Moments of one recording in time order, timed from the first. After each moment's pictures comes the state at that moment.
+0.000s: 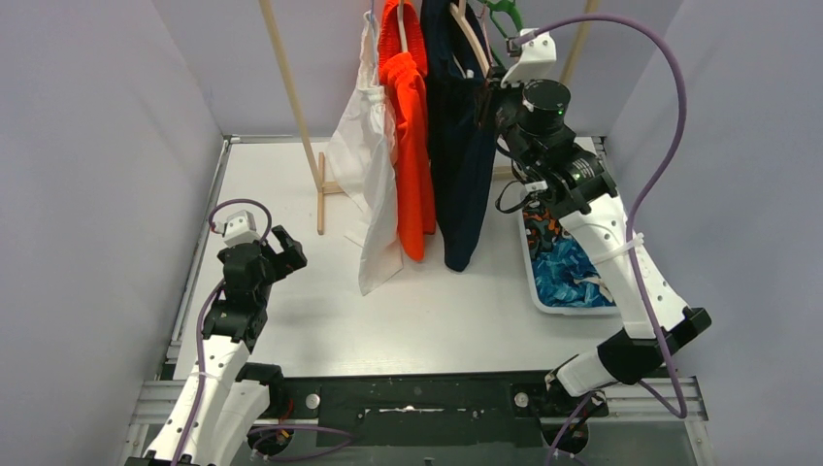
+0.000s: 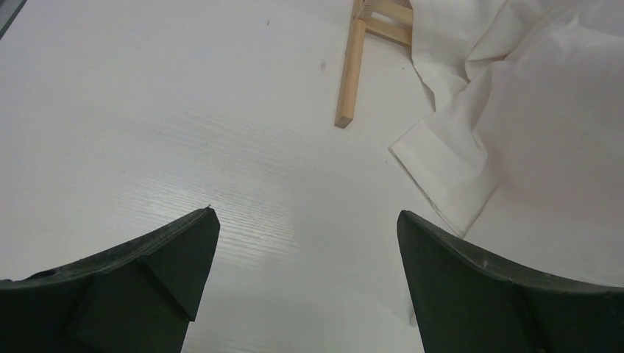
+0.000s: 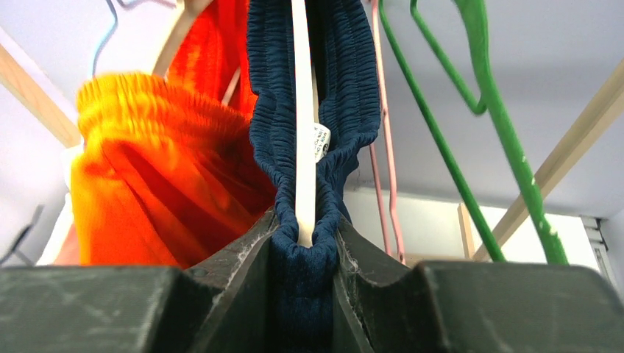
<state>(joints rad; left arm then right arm) -0.12 0.70 0.49 -0.21 -0.22 -0.46 0.57 1.51 1.91 -0.41 0.33 0.10</state>
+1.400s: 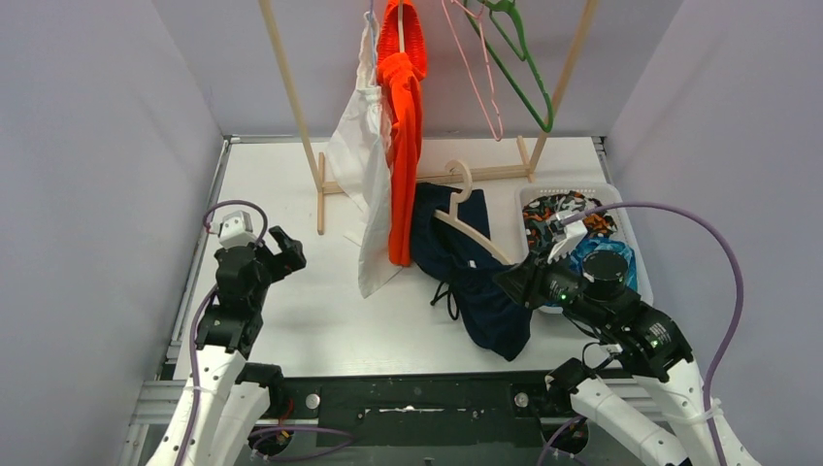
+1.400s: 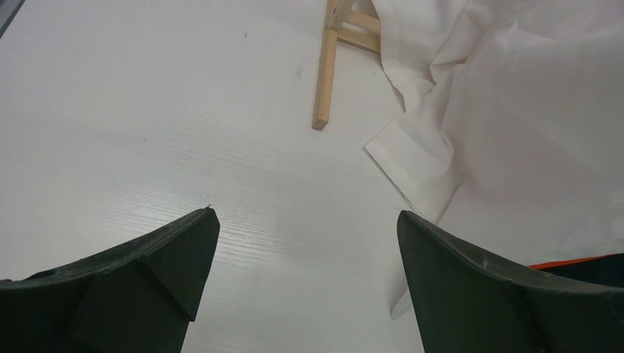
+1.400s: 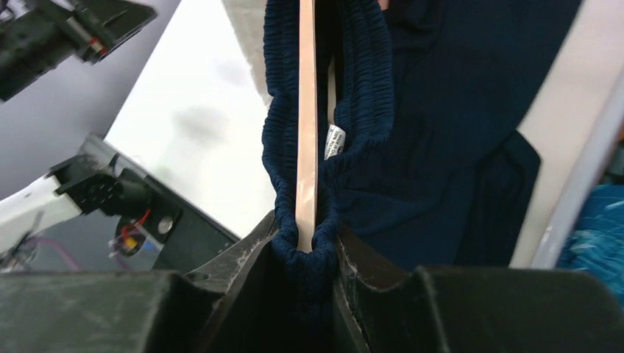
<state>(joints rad) -0.12 0.63 0.52 -0.28 -0.18 -0.46 0.57 0.59 0.96 -0.76 -0.16 0.40</state>
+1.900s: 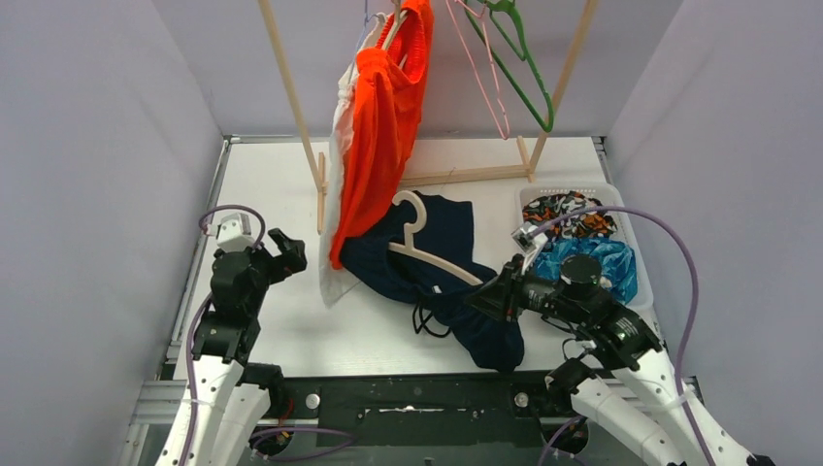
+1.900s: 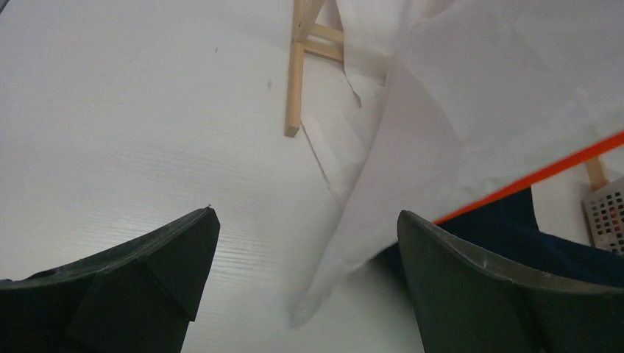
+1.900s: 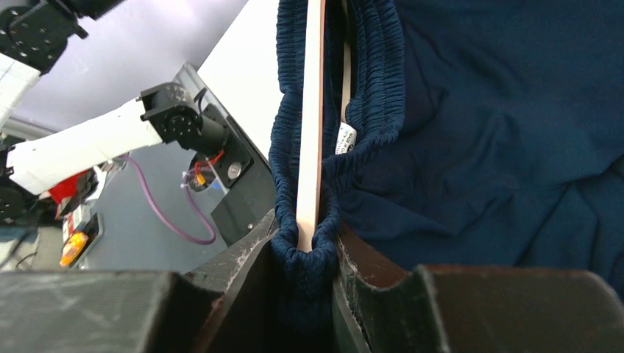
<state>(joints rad) -0.12 0.58 0.52 -0.28 -0.11 -0.46 0.58 0.55 0.75 -0.54 -0.50 0.45</state>
